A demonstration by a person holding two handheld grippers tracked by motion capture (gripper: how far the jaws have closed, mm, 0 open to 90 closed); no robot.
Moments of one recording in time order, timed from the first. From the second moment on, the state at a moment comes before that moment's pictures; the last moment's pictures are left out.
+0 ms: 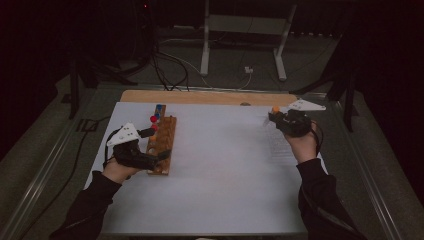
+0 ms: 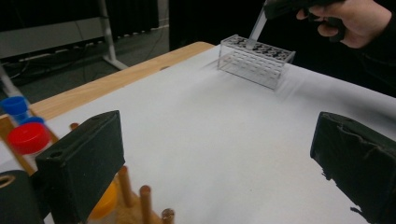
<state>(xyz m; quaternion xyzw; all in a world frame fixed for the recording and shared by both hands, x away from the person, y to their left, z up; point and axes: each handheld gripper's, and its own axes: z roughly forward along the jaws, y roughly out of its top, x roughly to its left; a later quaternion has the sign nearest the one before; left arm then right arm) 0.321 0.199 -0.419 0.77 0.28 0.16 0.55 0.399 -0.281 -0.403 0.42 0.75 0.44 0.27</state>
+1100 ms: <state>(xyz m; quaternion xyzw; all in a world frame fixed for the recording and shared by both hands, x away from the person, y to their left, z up) 0.333 0.109 -0.412 0.80 0.19 0.07 0.56 0.320 -0.197 -0.430 0.27 0.83 0.45 0.17</state>
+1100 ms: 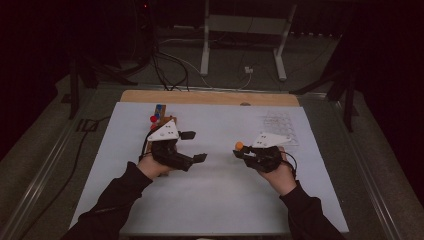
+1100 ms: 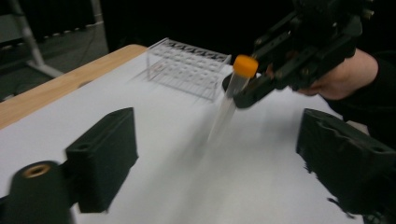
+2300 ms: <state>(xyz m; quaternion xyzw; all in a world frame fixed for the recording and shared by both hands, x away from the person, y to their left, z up) 0.339 0.061 -0.402 0.82 0.14 0.09 0.55 0.308 -0.184 -0.427 0.25 0.83 0.48 0.15</state>
